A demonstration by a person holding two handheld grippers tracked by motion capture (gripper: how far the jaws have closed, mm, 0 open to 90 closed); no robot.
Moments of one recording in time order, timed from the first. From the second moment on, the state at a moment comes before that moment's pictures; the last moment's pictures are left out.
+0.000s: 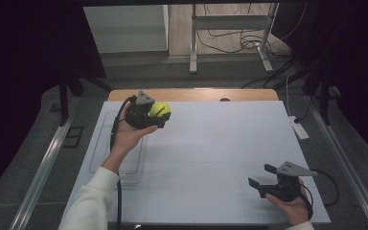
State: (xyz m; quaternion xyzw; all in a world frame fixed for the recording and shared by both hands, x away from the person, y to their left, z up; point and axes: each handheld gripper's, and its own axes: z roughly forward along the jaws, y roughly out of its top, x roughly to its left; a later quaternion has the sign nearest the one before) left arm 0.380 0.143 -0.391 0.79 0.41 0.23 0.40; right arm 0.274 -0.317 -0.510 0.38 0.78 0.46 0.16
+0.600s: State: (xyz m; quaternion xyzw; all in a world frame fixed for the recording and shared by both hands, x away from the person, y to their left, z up) left arm 0.383 0.159 -0.394 0.78 0.43 0.24 0.39; right arm 0.274 -0.317 -0.510 0.38 0.78 0.46 0.17
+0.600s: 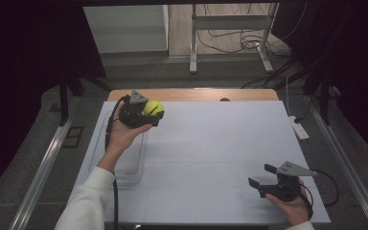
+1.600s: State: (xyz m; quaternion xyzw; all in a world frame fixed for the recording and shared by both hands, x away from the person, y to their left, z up) left arm 0.388 0.182 -0.395 0.76 0.46 0.25 0.38; right arm 0.274 -0.317 -0.510 0.38 0.78 0.46 0.17
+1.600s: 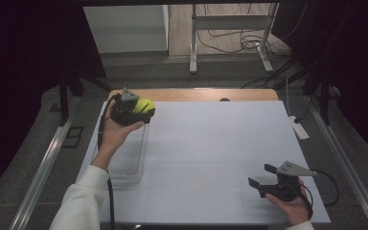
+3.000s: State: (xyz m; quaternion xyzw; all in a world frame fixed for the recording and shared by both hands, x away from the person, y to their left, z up) left arm 0.399 0.231 -0.407 0.73 0.51 0.26 0.38; right arm 0.276 -0.321 -0.512 0.39 0.78 0.47 0.16
